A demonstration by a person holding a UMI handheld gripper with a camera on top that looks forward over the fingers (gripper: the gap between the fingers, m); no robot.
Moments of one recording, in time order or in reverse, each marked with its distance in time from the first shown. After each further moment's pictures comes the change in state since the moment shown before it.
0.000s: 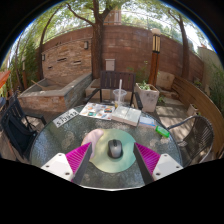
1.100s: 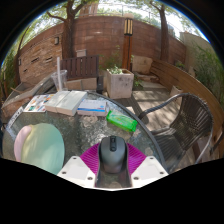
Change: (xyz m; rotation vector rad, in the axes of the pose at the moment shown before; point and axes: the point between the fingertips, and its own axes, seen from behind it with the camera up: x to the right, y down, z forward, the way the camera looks) arm 0.239 0.075 0.160 -0.092 0.191 0.144
